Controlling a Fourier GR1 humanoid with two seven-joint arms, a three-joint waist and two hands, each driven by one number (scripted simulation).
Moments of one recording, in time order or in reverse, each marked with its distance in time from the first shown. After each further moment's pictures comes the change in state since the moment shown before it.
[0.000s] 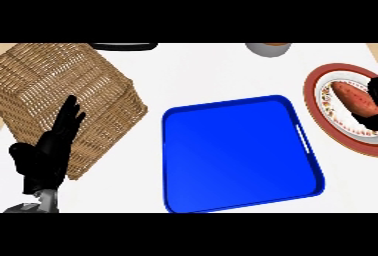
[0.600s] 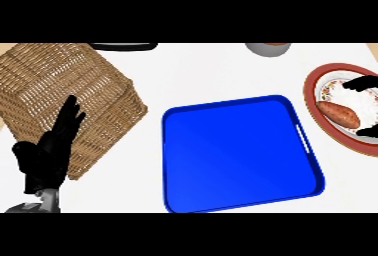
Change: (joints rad) left arm -0.002 -0.017 0.008 0.001 -0.030 0.000 0.014; right arm -0.111 -0.013 0.027 0.232 0.019 0.195 -0.222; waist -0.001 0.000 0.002
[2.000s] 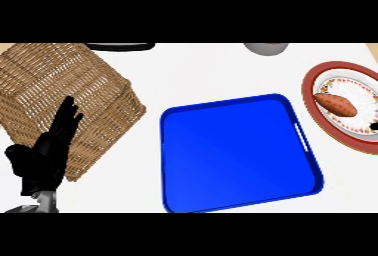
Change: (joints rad) left arm 0.016 -0.025 0.036 -0.013 -0.007 -0.039 -0.012; right arm -0.012 -0.012 -0.246 0.171 -0.358 0.256 -0.077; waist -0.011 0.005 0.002
